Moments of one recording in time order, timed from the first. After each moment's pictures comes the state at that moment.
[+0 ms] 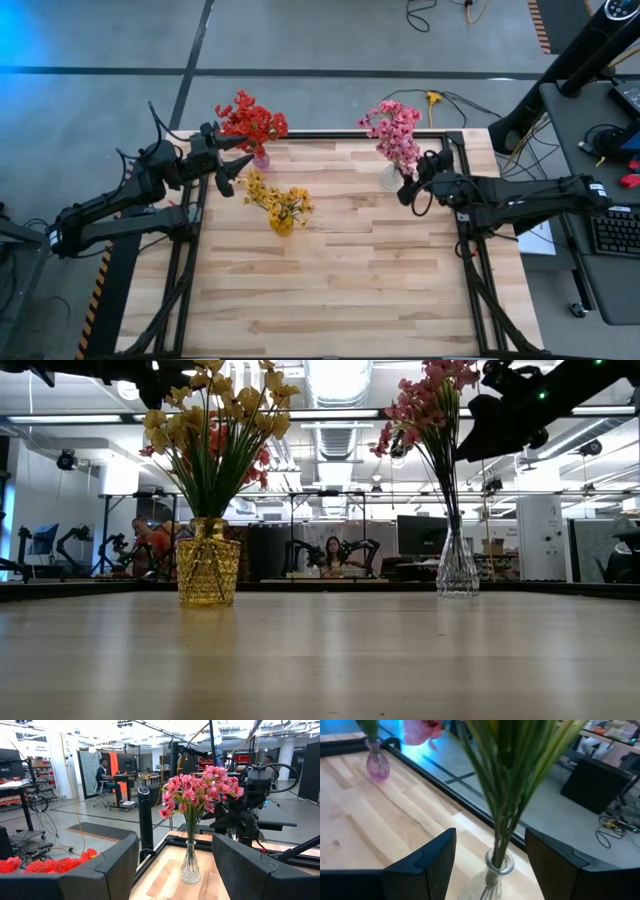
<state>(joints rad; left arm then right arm) 0.45 0.57 0.61 0.06 0.06 0.02 -0.05 0.79 0.58 -0.26 0.80 0.17</state>
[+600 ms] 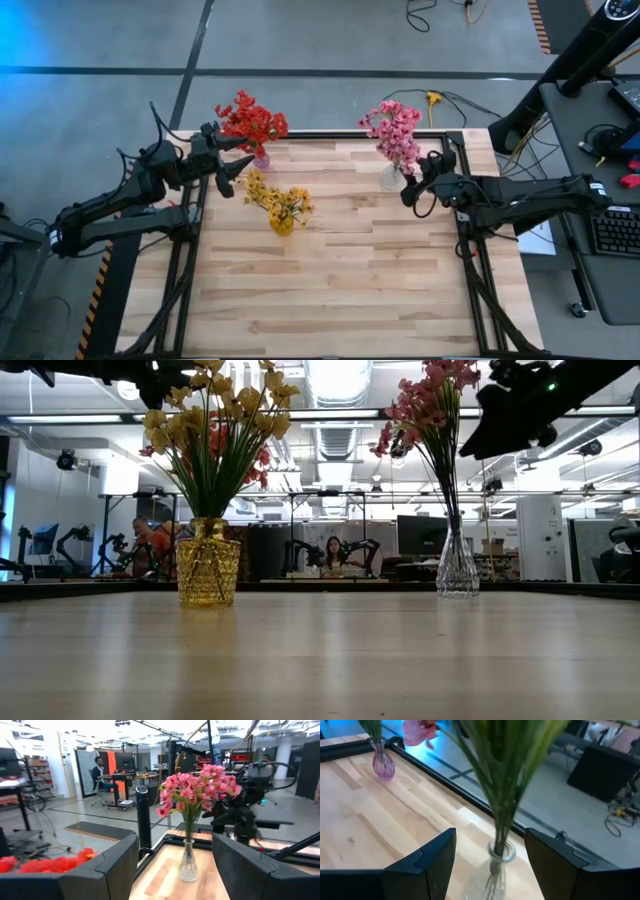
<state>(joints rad) 0.44 0.58 0.61 0.05 0.06 0.03 -0.02 0.77 0.60 -0.36 0.80 0.27</state>
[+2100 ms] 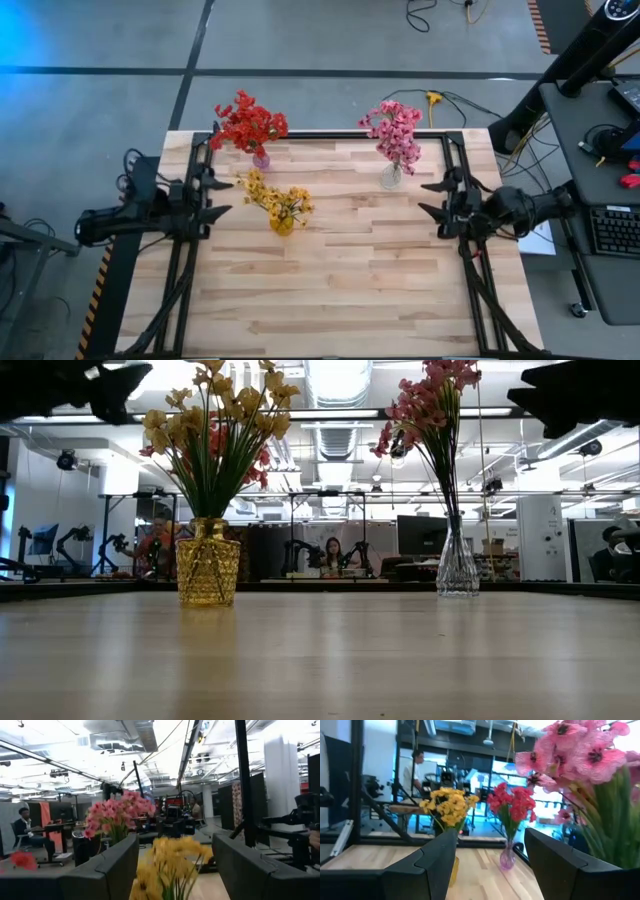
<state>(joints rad) 0.08 0.00 0.19 0.14 0.07 0.07 0.20 0.00 0.14 0.12 0.36 -0.20</state>
